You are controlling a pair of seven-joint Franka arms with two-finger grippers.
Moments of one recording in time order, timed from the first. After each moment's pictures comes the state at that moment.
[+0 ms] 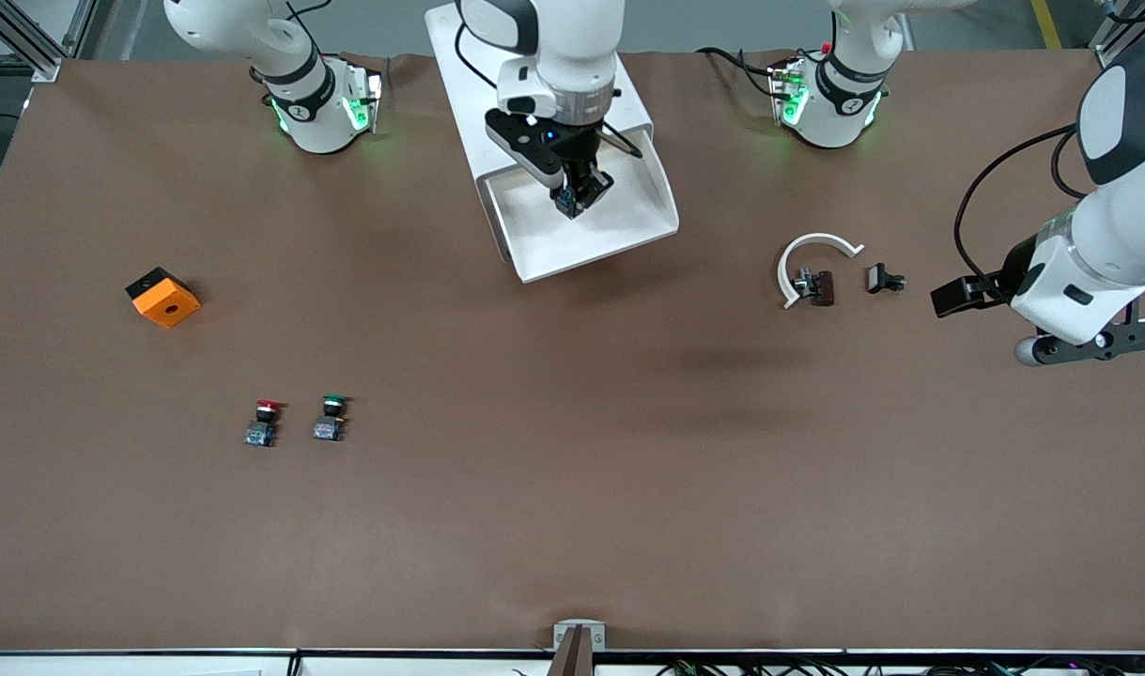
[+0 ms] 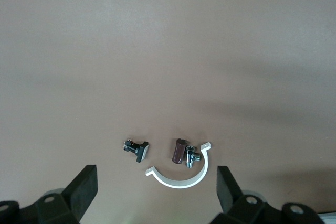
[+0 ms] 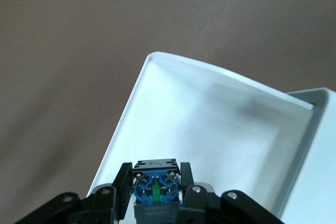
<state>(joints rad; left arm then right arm) 0.03 0.18 -0.15 -1.52 0.08 1.57 -0.26 0.99 0.31 0.00 -1.59 -0.16 1.89 1.87</state>
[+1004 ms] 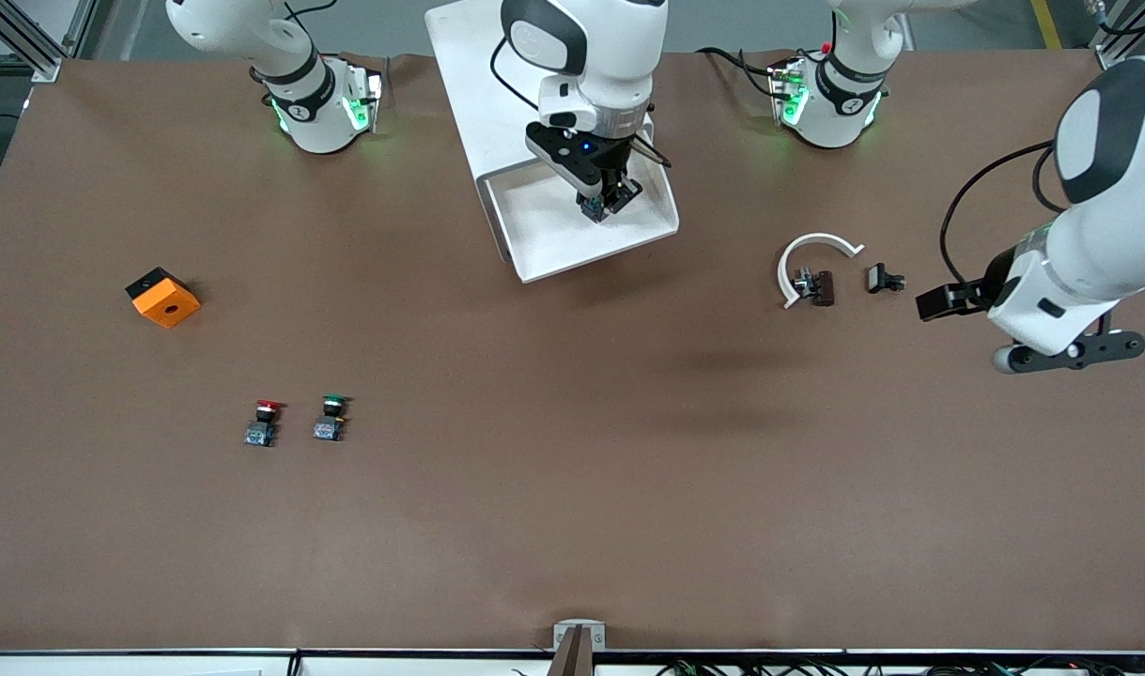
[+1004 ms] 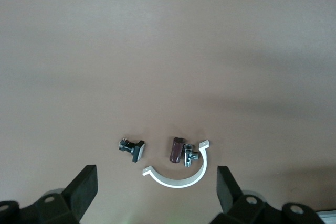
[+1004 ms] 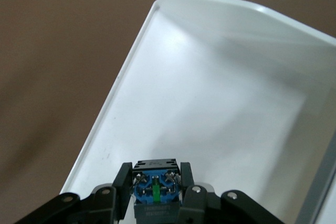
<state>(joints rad) 0.00 0.23 -0.16 -1.54 0.08 1.59 -0.26 1.04 0.40 0.00 -1.53 -0.16 1.89 1.88</state>
